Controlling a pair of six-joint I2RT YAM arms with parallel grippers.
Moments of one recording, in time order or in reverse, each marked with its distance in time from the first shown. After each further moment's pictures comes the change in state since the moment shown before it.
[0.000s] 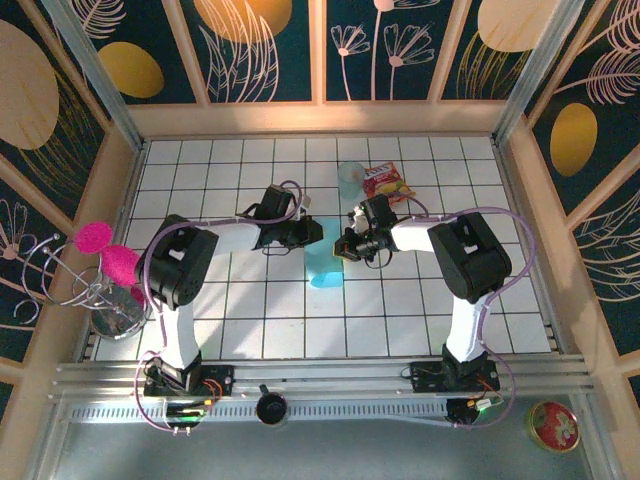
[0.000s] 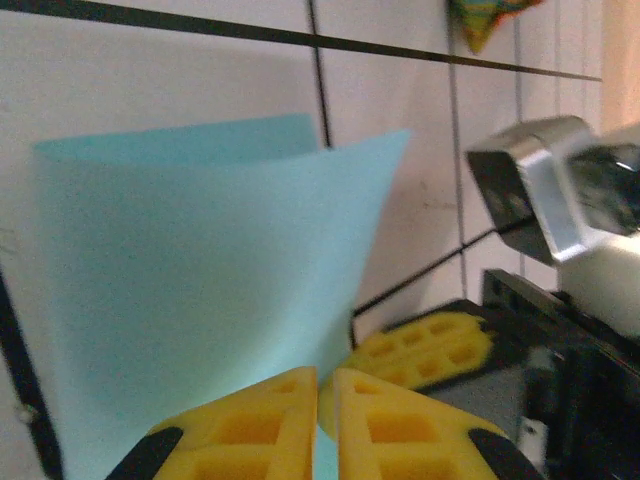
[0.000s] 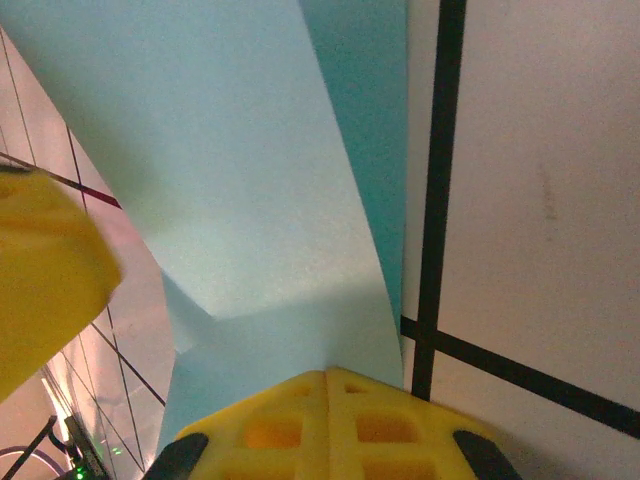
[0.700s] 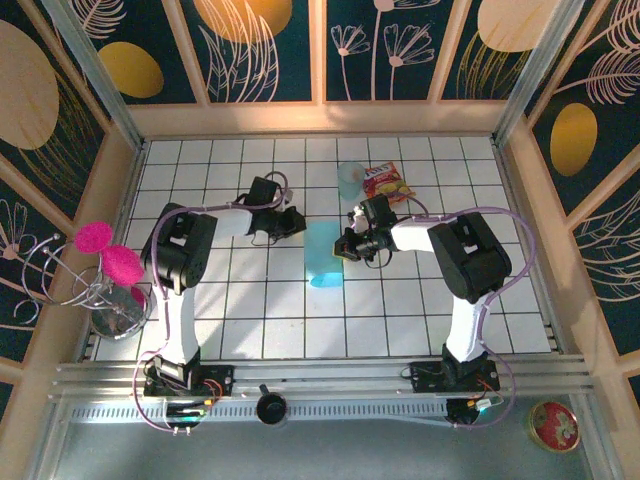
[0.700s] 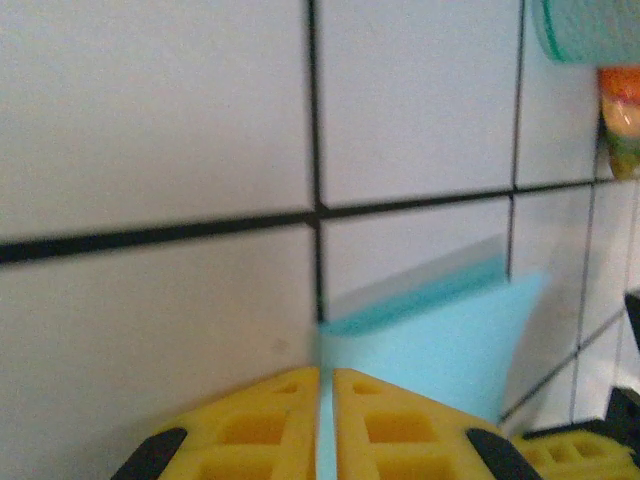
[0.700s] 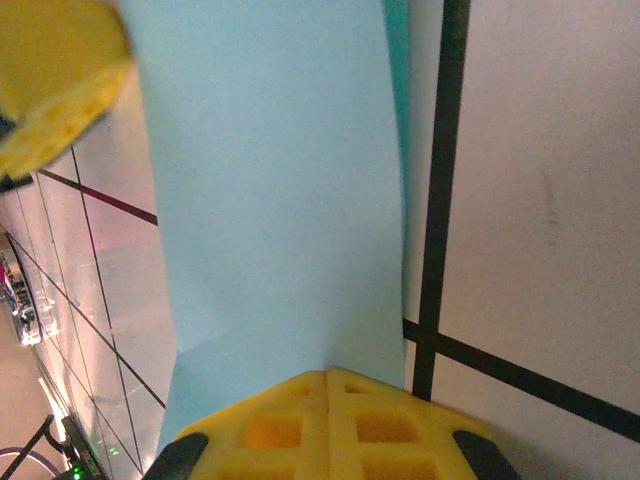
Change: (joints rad) left arm 0.137 0.102 0.113 -0.114 -0.057 0.073; right arm 0.000 0.004 0.001 0.000 0.003 -0.006
